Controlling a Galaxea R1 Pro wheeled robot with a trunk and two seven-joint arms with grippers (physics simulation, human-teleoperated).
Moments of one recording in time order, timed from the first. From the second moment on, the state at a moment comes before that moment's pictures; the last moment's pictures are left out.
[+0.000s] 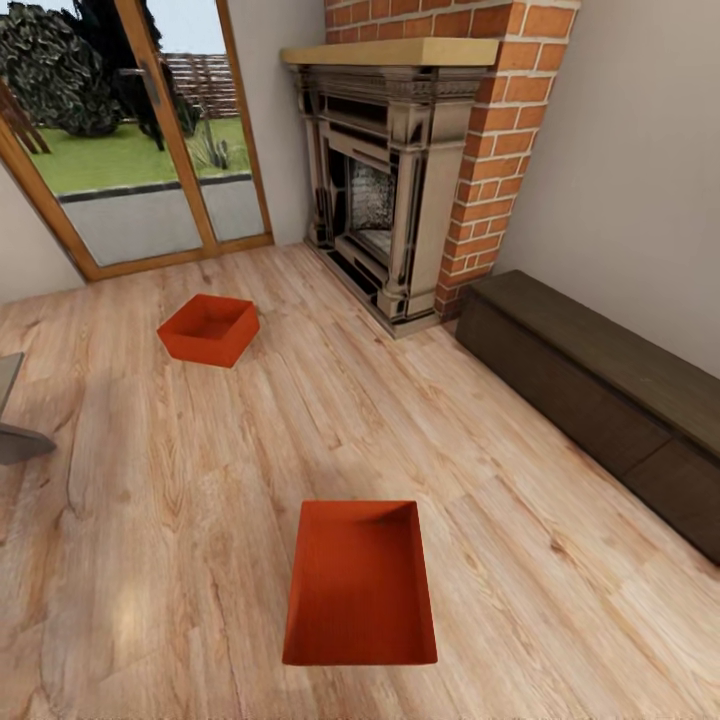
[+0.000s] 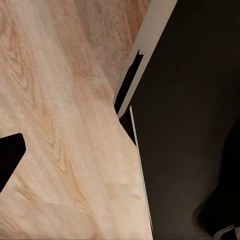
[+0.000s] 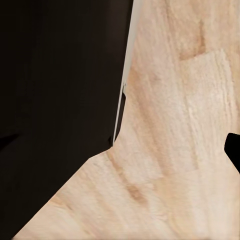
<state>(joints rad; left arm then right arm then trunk) 0.00 0.08 0.06 -0.16 0.34 0.03 0.01 -0.10 -0.08 0.57 0.03 -0.45 -0.14 0.03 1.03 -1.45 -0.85</state>
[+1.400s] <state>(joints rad) 0.00 0.08 0.06 -0.16 0.34 0.03 0.01 -0.10 -0.08 0.57 0.03 -0.45 -0.14 0.03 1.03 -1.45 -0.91</state>
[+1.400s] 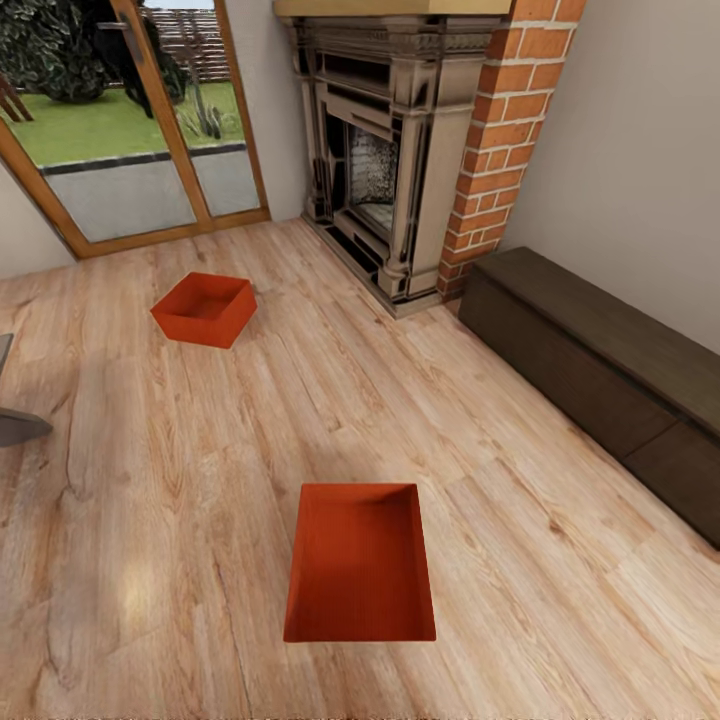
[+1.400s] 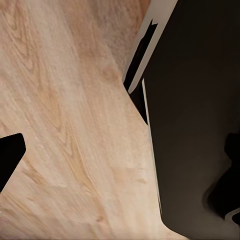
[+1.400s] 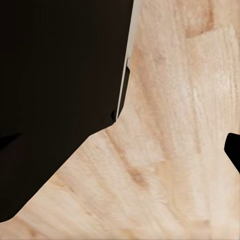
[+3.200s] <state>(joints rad) 0.00 0.08 0.06 -0.16 0.34 0.03 0.01 -0.11 -0.08 0.58 0.03 -0.44 -0.15 0.03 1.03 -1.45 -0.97</state>
